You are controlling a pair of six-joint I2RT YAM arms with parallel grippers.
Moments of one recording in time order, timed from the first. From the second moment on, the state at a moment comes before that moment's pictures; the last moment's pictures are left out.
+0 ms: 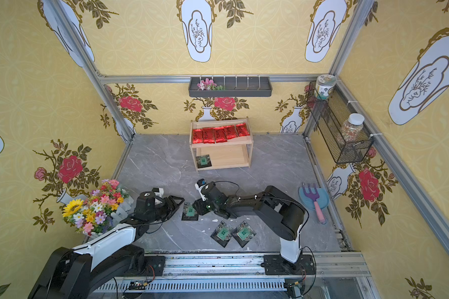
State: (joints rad) left arm -0.28 1.09 0.22 0.17 0.41 -1.04; right arm 0.91 1.86 0.88 0.26 -0.20 0.54
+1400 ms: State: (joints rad) left arm -0.32 1.02 0.17 0.42 0.54 -1.07; right arm 0.69 1.94 0.83 0.70 -0.77 0.99
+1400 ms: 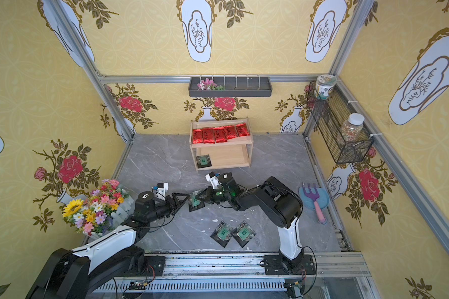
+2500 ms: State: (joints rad) left arm -0.30 1.19 0.15 0.85 0.76 -1.20; right arm 0.66 1.89 0.94 0.62 -1.02 0.92
